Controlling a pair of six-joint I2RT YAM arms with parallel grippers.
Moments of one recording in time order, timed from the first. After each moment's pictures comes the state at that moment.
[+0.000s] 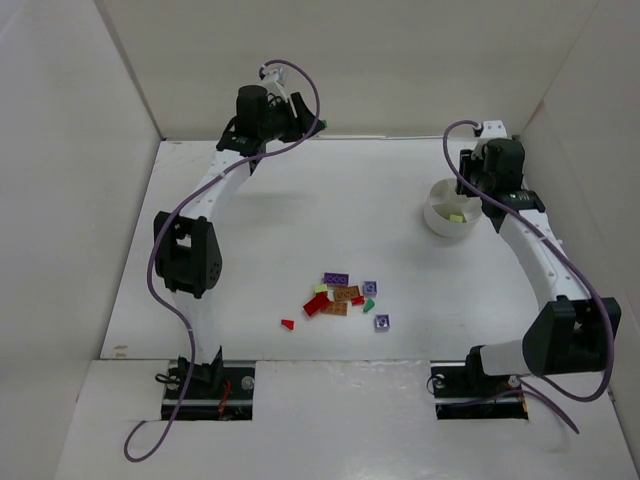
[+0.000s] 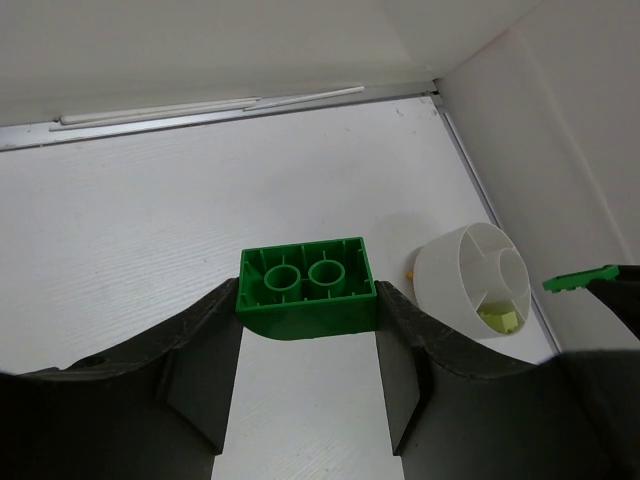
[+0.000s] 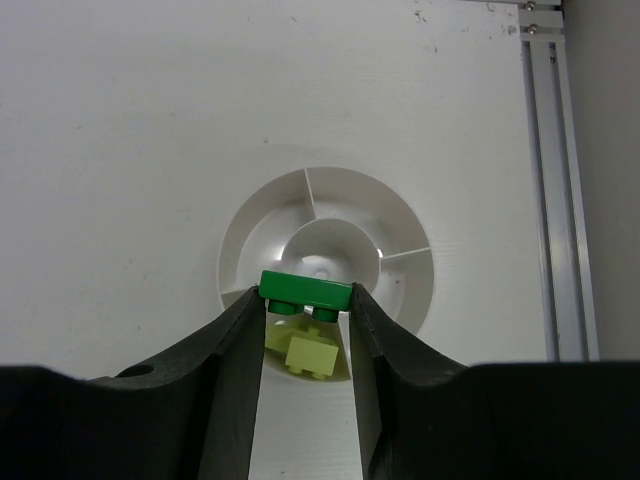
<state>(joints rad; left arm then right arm) -0.28 1.98 1.84 -0.12 0.43 -0.49 0.05 1.37 1.19 -0.30 0.09 -0.04</state>
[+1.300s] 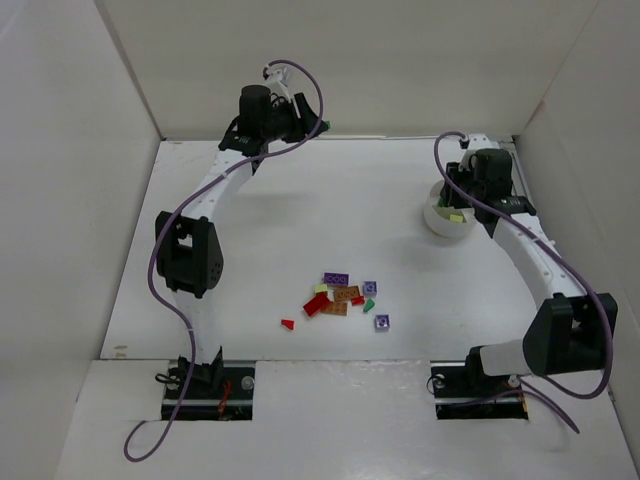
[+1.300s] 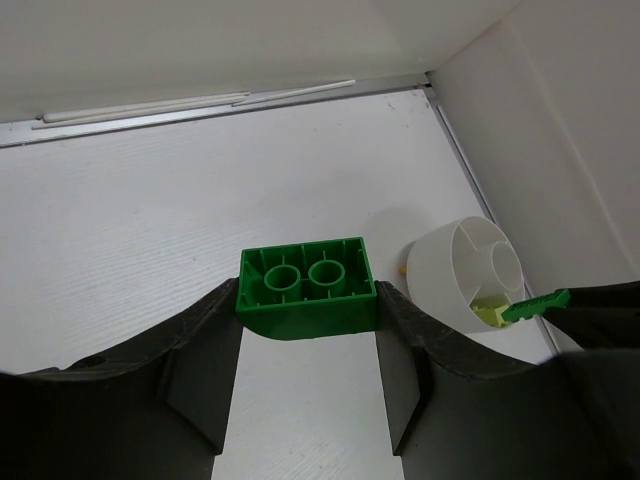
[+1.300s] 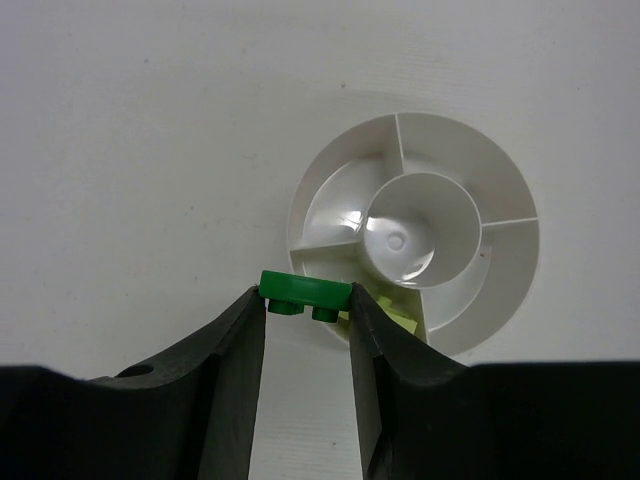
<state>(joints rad) -0.30 1.99 1.85 -0.13 0.44 -0.49 0.08 1.37 1.12 -0.32 -0.03 0.02</state>
